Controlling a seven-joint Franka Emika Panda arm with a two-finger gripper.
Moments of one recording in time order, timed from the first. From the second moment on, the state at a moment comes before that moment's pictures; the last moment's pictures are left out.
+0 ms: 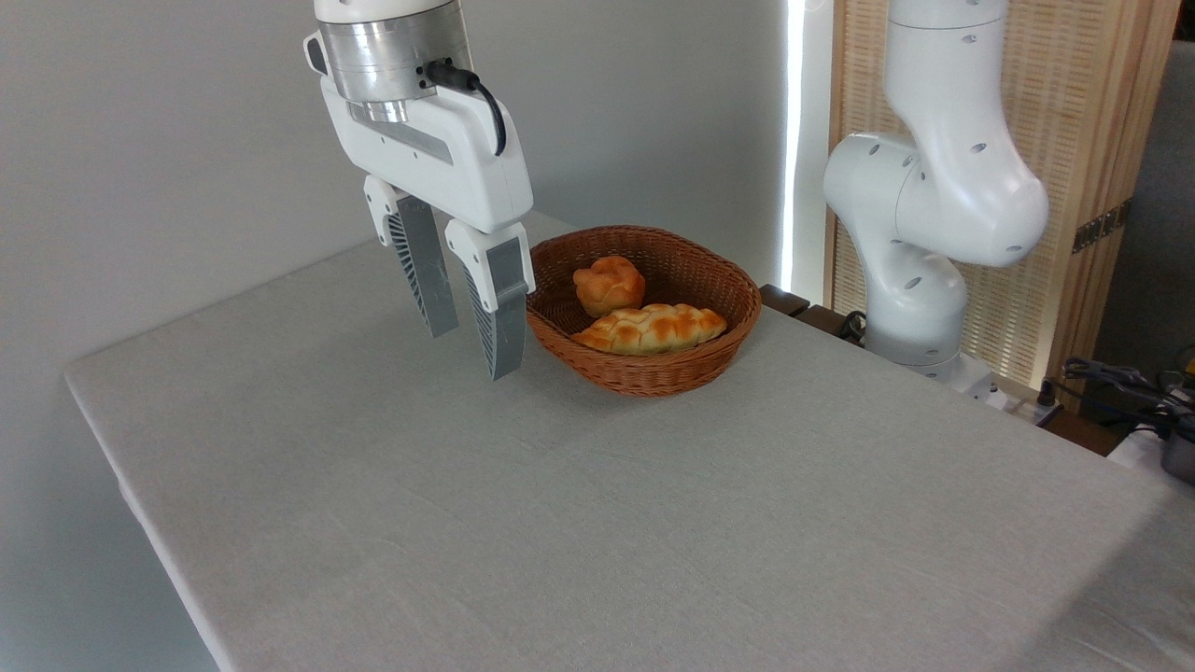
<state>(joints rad) -0.04 0.01 -0.02 -1.60 -0.01 1.63 0.73</state>
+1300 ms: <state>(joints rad) -0.25 -0.47 -0.02 -2.18 -0.05 1.60 0.75</state>
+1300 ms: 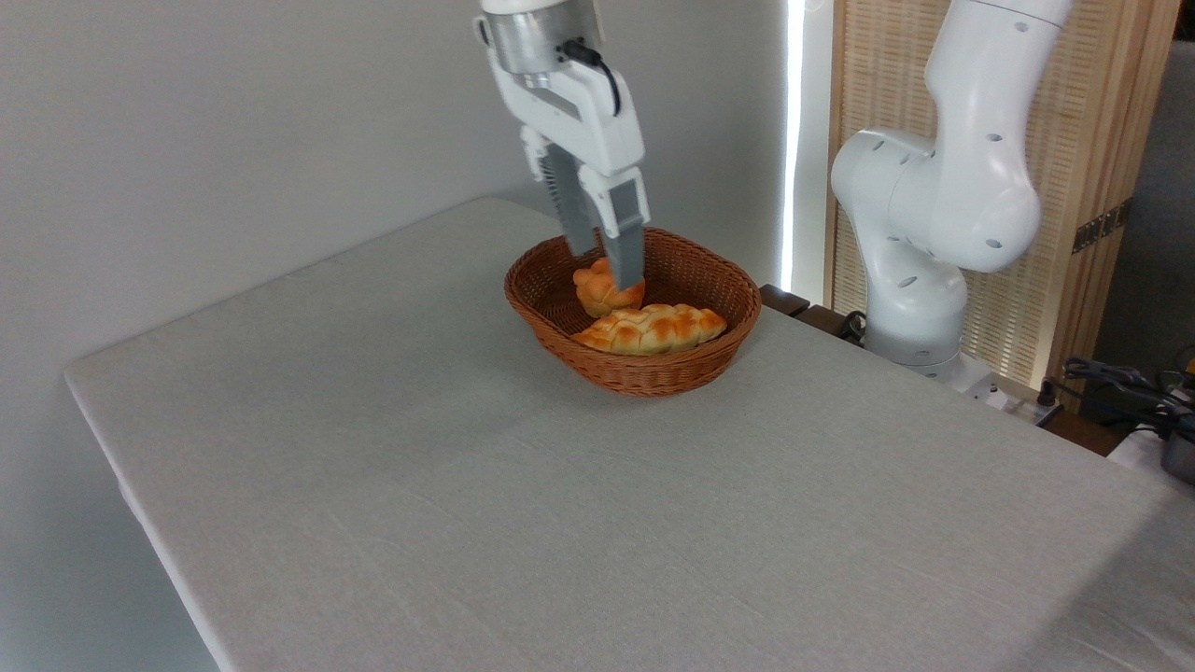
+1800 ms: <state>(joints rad) -0.48 -0.56 0.05 -2.47 -0.05 1.69 0.78</state>
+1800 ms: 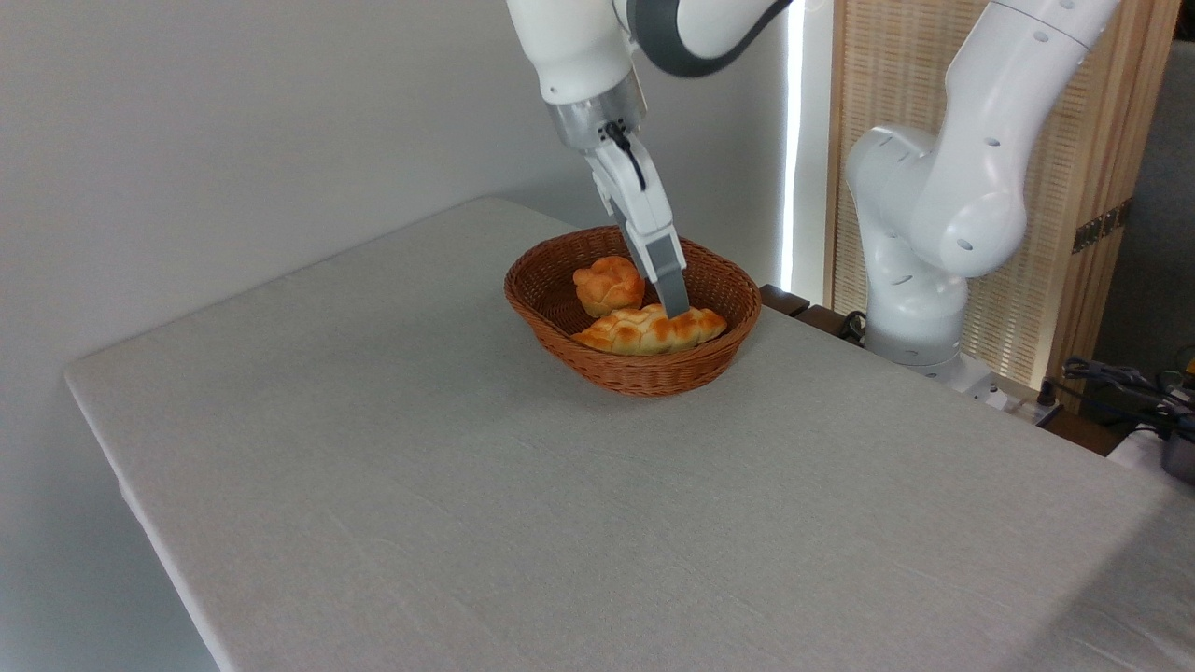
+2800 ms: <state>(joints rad) -0.53 -0.55 0.05 -2.60 -0.05 1.89 0.78</state>
